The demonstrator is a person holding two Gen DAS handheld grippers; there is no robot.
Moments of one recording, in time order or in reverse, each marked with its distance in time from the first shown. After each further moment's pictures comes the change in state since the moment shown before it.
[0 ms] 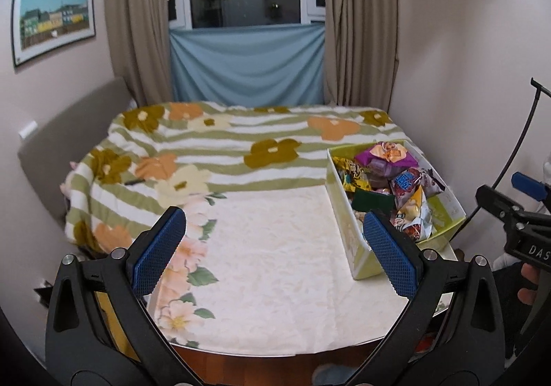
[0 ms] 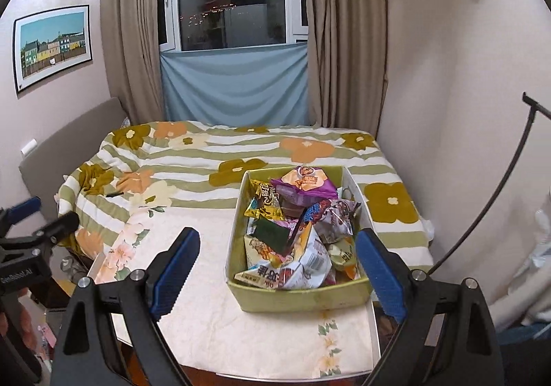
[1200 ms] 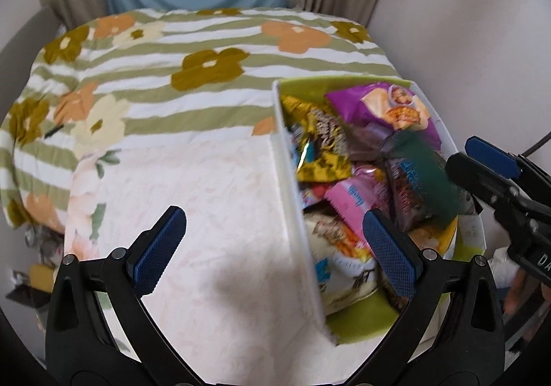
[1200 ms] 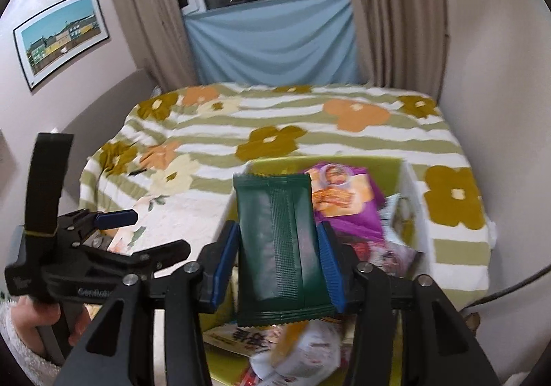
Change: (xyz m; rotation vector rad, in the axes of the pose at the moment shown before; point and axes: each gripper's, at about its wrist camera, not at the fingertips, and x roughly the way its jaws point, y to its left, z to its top) left arm 0.279 -0.081 0.028 -0.037 0.473 -0.193; right arm 0.213 -0.058 0.053 -0.032 0.229 0.283
